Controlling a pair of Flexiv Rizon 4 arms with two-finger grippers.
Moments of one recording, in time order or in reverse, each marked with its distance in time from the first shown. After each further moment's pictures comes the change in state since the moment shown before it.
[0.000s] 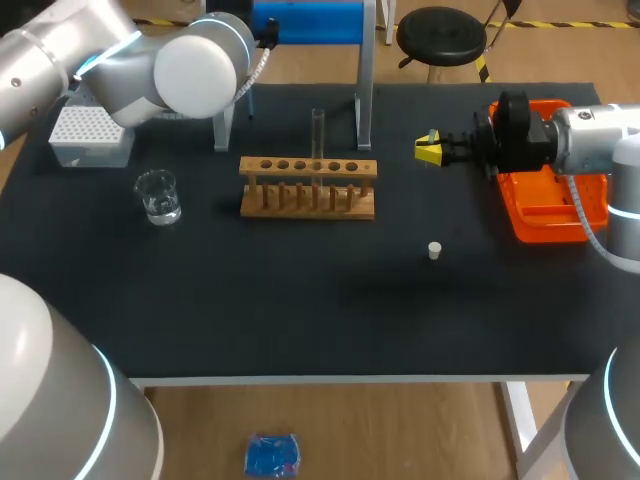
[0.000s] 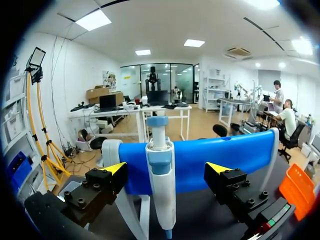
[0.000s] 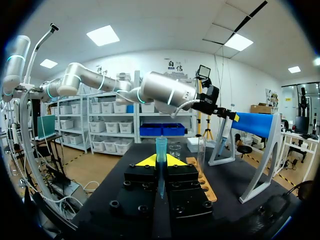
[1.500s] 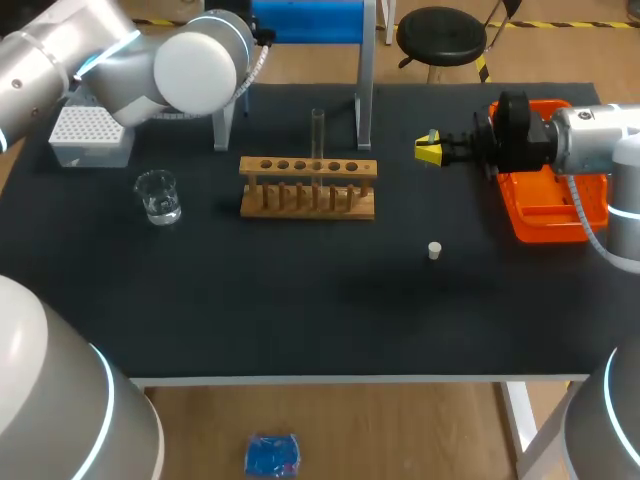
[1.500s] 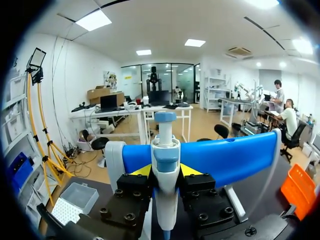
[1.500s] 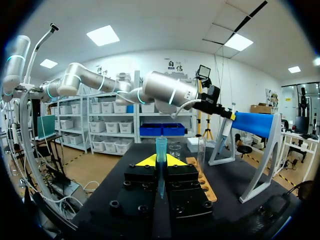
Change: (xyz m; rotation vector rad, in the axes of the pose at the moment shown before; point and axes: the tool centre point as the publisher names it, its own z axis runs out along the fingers) left arm -0.005 -0.005 0.003 0.002 -0.012 0.006; right arm 0.000 0.000 0.000 0.000 0.000 0.000
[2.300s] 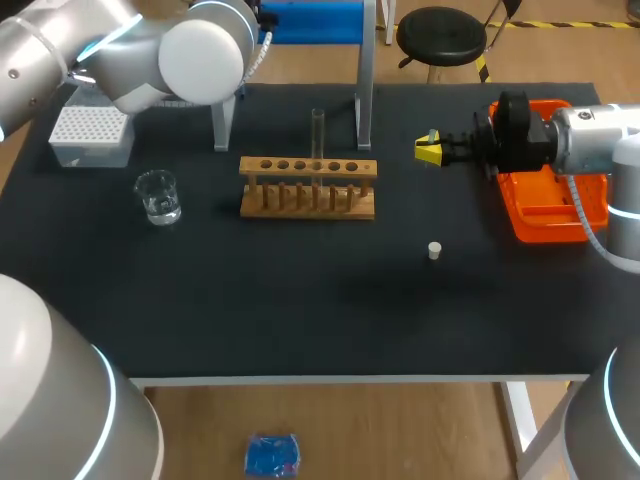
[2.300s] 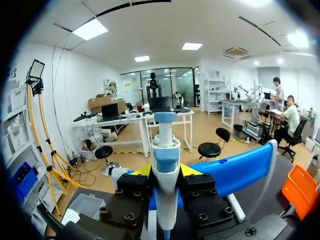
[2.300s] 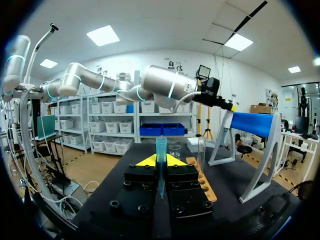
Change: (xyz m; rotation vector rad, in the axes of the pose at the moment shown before) left arm 0.003 -0.032 -0.013 0.038 -0.020 0.052; right arm 0.000 0.000 0.000 0.000 0.000 0.000
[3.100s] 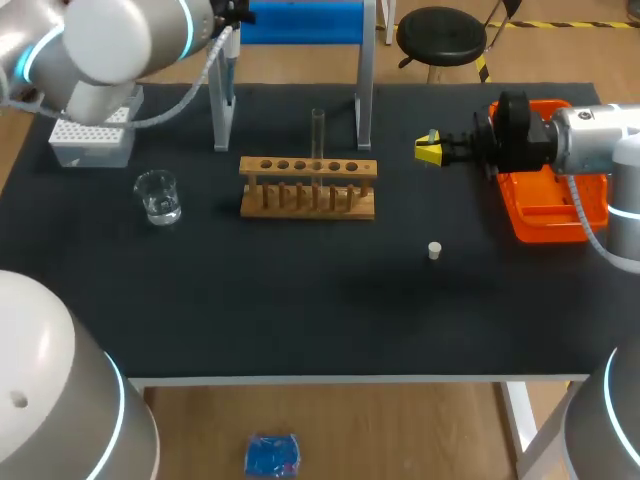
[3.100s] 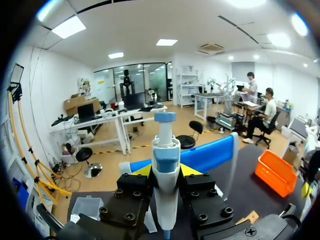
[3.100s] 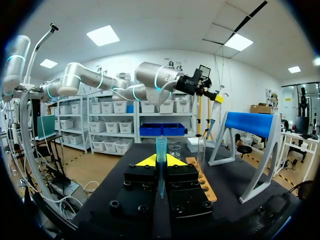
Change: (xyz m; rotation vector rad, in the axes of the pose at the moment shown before) left arm -0.003 -0.014 -0.076 -0.042 0.272 0.072; right arm 0.000 0.000 0.000 0.000 0.000 0.000
